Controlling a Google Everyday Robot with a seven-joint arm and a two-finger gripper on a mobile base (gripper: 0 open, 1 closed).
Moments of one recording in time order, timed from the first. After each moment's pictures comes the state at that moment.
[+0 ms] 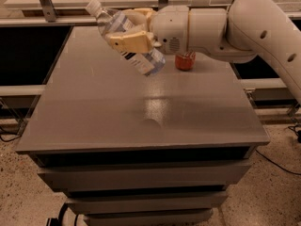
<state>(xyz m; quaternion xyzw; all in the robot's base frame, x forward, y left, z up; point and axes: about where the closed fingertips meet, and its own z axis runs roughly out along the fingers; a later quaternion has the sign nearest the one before) 0.550 0.064 1.025 -0.52 0.51 0.37 0.57</state>
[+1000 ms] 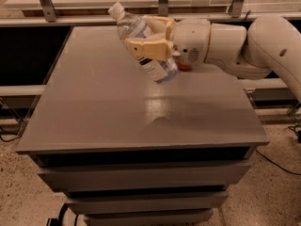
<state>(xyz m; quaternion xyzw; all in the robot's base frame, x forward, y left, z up) 0.546 0.022 1.017 -0.48 0.51 0.40 0.59</state>
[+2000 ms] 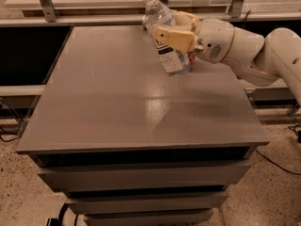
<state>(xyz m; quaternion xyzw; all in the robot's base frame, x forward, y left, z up) 0.575 -0.033 1.029 -0.40 0.48 0.46 0.63</state>
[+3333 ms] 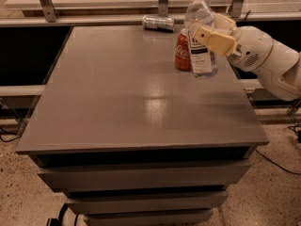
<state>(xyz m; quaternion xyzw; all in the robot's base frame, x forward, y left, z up) 0.567 -0.119 1.032 -0.35 0.44 0.48 0.67</state>
